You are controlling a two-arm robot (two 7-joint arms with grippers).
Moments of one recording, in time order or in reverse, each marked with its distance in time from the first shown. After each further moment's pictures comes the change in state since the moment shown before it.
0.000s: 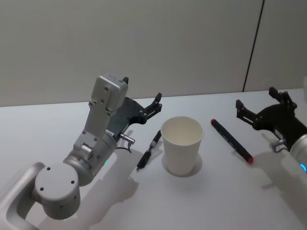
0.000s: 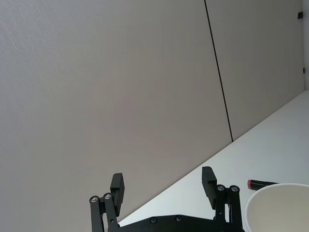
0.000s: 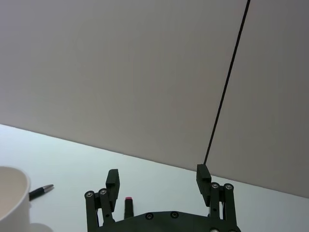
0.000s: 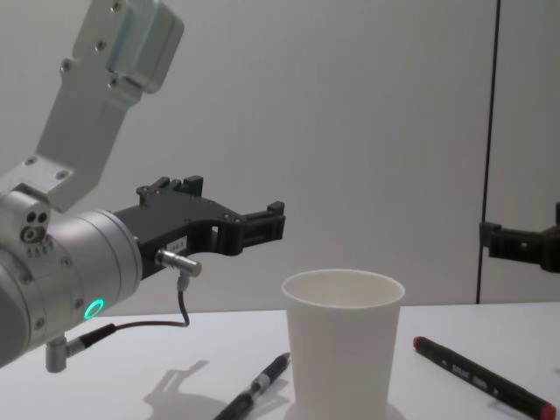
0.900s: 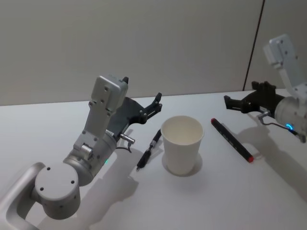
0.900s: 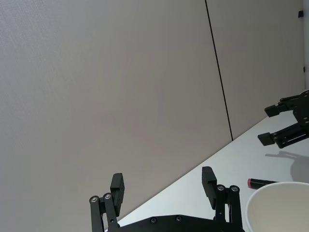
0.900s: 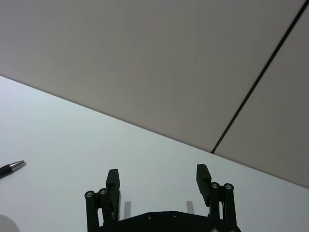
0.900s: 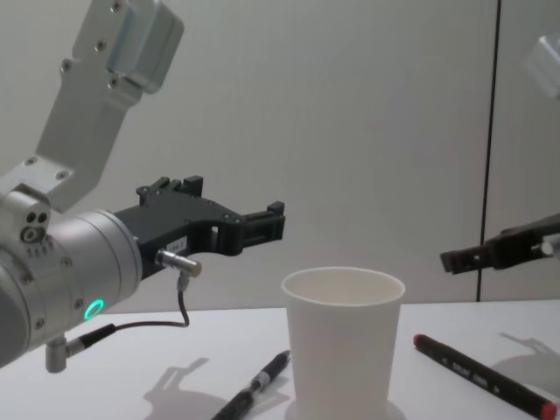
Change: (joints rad) left arm 0.000 0.000 0.000 0.000 0.000 0.000 0.000; right arm 0.347 -0.083 -0.019 0.257 -0.175 0.409 0.230
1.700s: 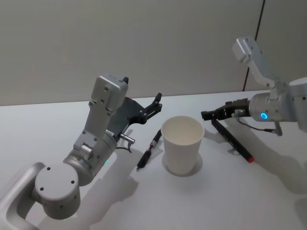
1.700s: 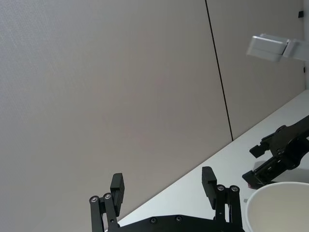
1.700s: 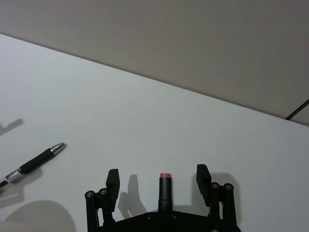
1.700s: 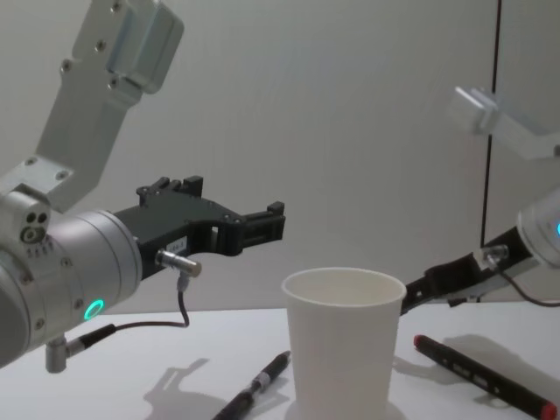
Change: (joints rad) left arm 0.000 0.000 0.000 0.000 0.000 0.000 0.000; right arm 0.199 -0.100 -0.049 0.221 0.008 0.317 0.133
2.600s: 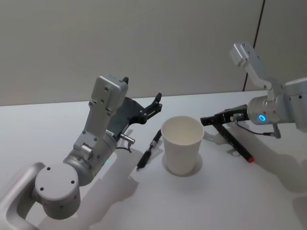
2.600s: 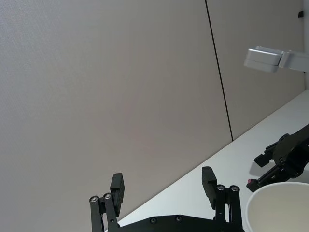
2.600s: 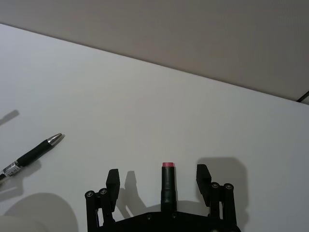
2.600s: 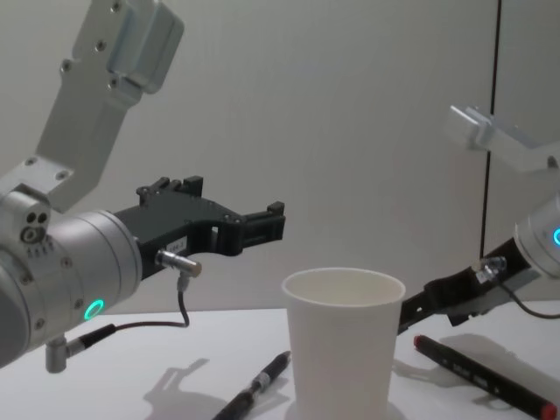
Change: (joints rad) left arm 0.000 0.000 0.000 0.000 0.000 0.000 0.000; right arm 0.016 -0.009 -0.004 0.034 0.008 0.060 0.001
